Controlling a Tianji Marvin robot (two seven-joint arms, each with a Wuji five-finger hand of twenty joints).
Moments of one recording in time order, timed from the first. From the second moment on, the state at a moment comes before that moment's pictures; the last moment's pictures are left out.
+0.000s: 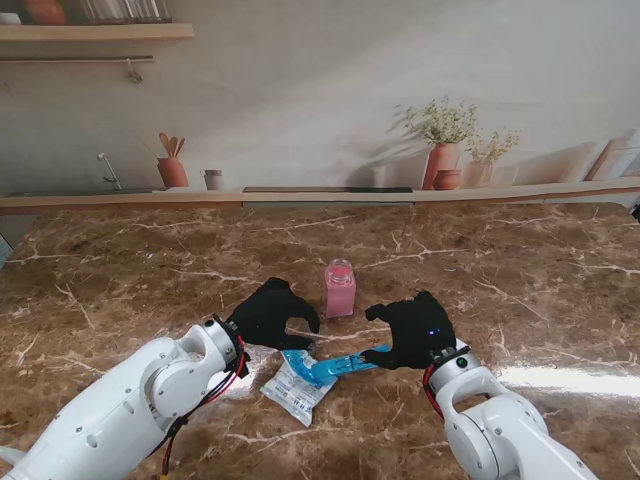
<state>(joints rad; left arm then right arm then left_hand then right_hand) 1.35 -1.09 -0.91 -1.41 0.75 -0.37 0.10 -1.80 -1.05 1.23 -1.84 -1.21 0.05 -0.09 0.54 -0.47 0.65 -0.14 0.73 -0.15 0.70 0.48 0.82 0.00 0.41 0.53 0.57 0.17 0.47 0.83 -0.03 0.05 0.86 0.91 0.13 -0.59 0.79 -0.06 0.68 -0.11 0.33 0.58 0.89 -0.09 0.27 0.47 0.85 -0.04 0.30 0.50 0.38 0.10 0.82 0.65</state>
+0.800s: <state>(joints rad) 1.34 -1.18 -0.98 -1.34 0.28 -0.26 0.05 -1.81 -1.06 1.23 -1.85 -1.19 0.07 -0.09 0.48 -0.58 0.53 -0.12 0.18 0.07 0.12 0.24 0.21 -0.01 0.18 0.29 0.18 0.05 0.12 0.41 -0.02 0.02 0.52 0.47 0.14 -0.60 0.79 -0.06 0.68 -0.11 0.34 0.58 0.89 -0.09 0.27 0.47 0.85 -0.04 0.31 0.50 0.38 0.10 0.82 0.64</state>
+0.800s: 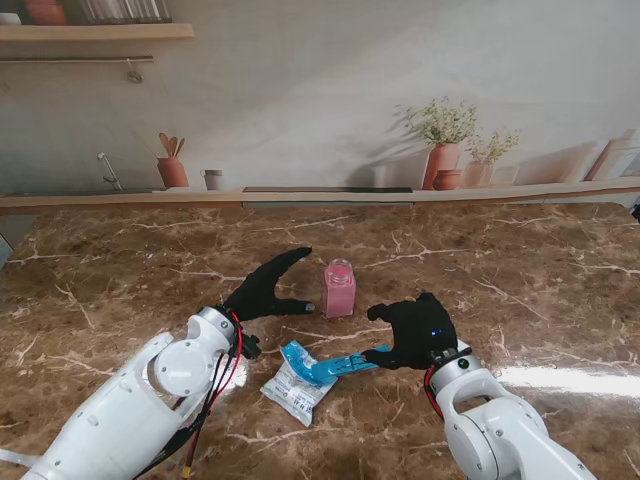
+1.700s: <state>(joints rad) 1.00 -1.28 -0.70 -0.83 0.01 -0.34 -0.09 -1.79 -1.06 1.23 -1.82 -1.18 0.10 -0.10 0.48 -0.70 0.60 -0.13 0.17 -0.03 -0.03 0.01 0.15 -0.02 0.01 0.21 0.09 0.01 0.06 0.31 -0.04 -0.04 0.17 0.51 0.14 -0.60 0.79 -0.06 0.68 -0.11 0.34 0.58 0.91 -0.09 0.29 0.47 0.85 -0.04 0.31 0.50 0.38 0.10 0.82 0.64</state>
